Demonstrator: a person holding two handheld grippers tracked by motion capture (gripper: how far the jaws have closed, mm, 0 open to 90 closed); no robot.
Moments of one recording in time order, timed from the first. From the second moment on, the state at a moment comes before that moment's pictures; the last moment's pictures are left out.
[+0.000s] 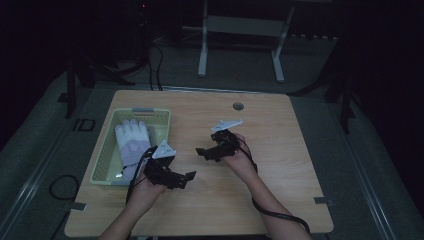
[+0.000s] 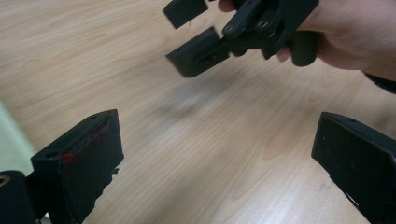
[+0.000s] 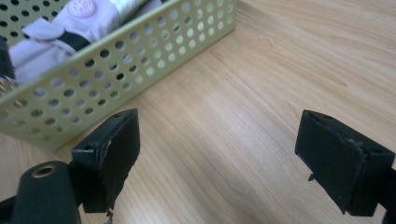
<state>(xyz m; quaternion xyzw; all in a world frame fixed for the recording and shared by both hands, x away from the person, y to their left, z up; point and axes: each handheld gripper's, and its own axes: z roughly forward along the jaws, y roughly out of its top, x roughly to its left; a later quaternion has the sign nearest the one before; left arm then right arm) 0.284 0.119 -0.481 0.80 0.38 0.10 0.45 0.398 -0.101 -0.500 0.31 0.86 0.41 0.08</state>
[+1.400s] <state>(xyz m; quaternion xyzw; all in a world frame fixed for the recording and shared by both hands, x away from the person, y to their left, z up) 0.267 0.050 -0.542 0.84 0.28 0.03 0.47 0.355 -0.171 -0.554 0.29 0.86 0.42 0.07</state>
